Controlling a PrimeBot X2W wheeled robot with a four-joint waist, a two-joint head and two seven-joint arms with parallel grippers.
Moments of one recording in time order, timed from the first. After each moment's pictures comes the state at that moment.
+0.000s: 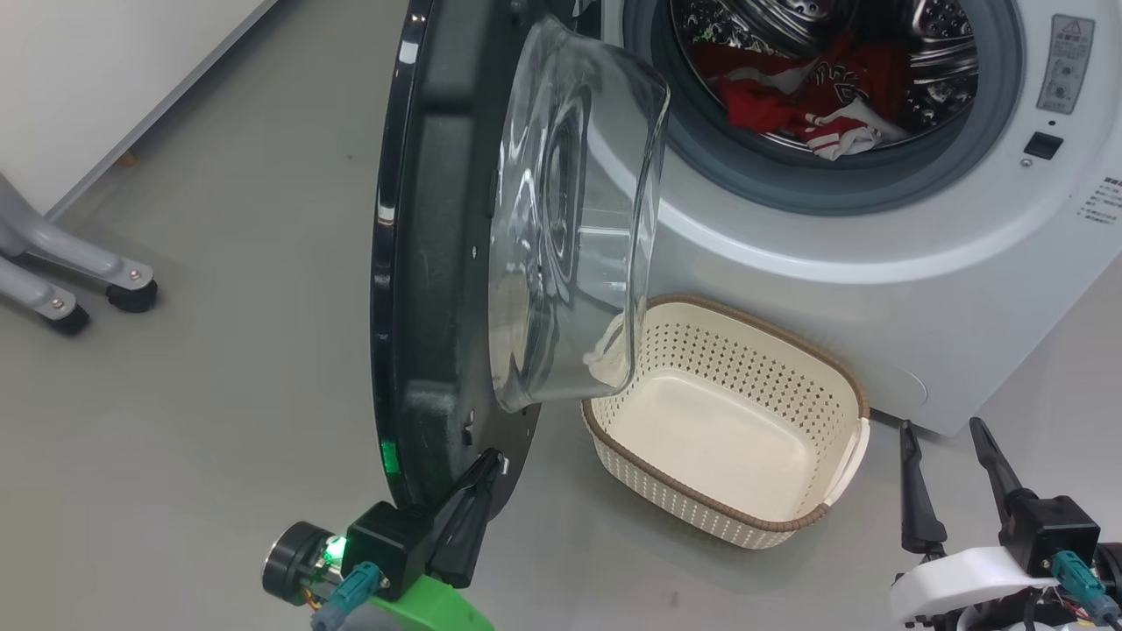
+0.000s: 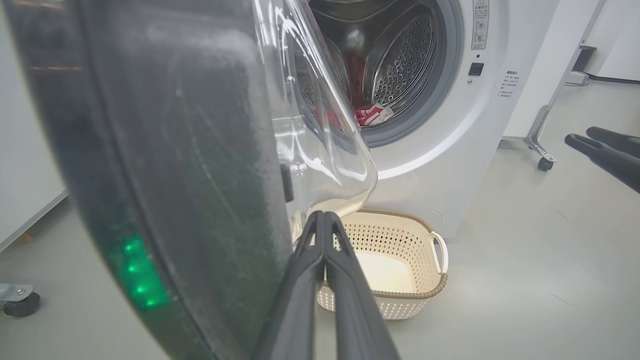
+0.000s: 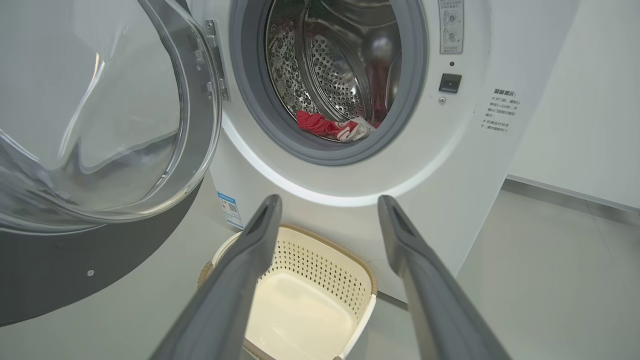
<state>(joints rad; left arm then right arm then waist) -0.02 0.10 -0.52 -0.02 -0.34 0.05 -0.04 0.10 -0.10 0.05 0.14 0.21 -0.05 -0.26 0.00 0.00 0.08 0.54</state>
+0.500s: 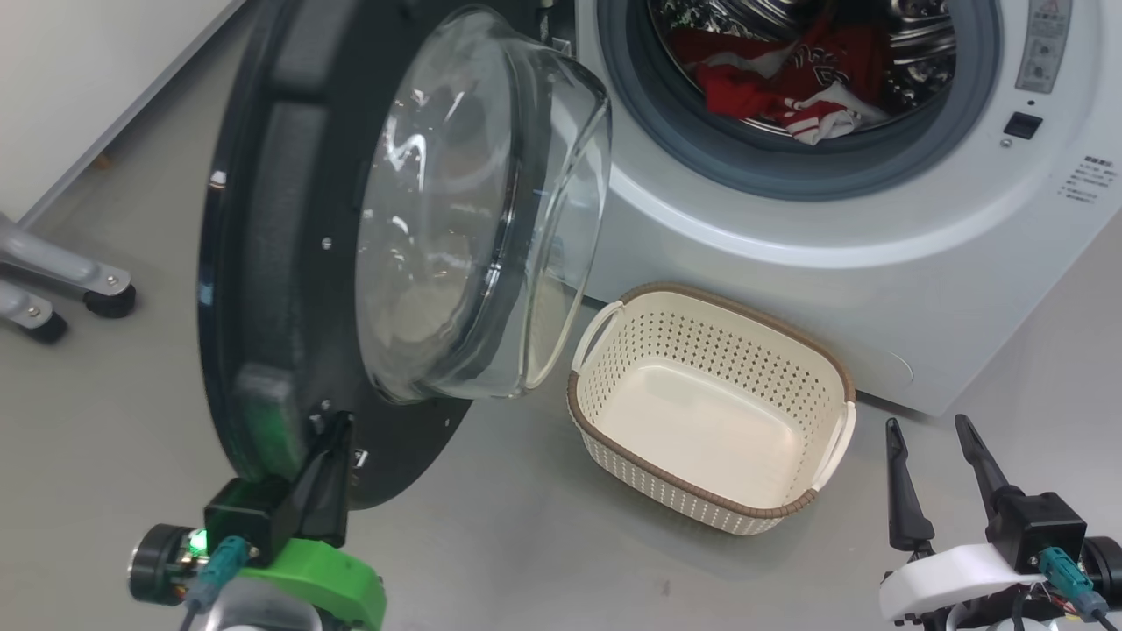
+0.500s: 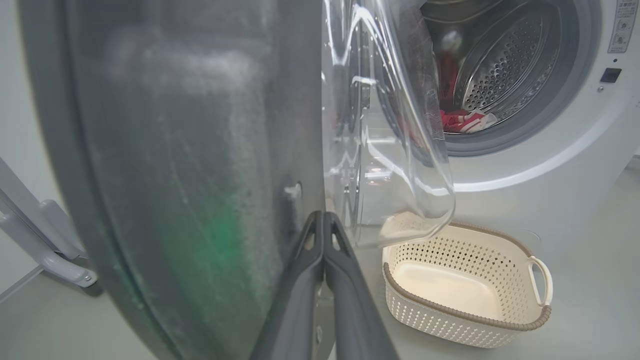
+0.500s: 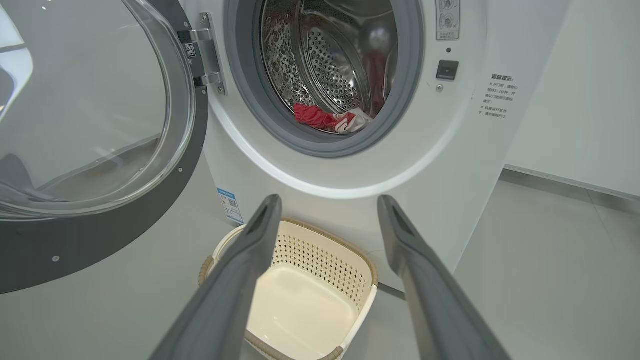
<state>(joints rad) -0.02 0.14 -0.31 0.03 -0.35 0.10 -0.08 0.10 -0.09 0.07 0.14 0.21 -0.04 -0.26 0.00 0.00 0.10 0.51</state>
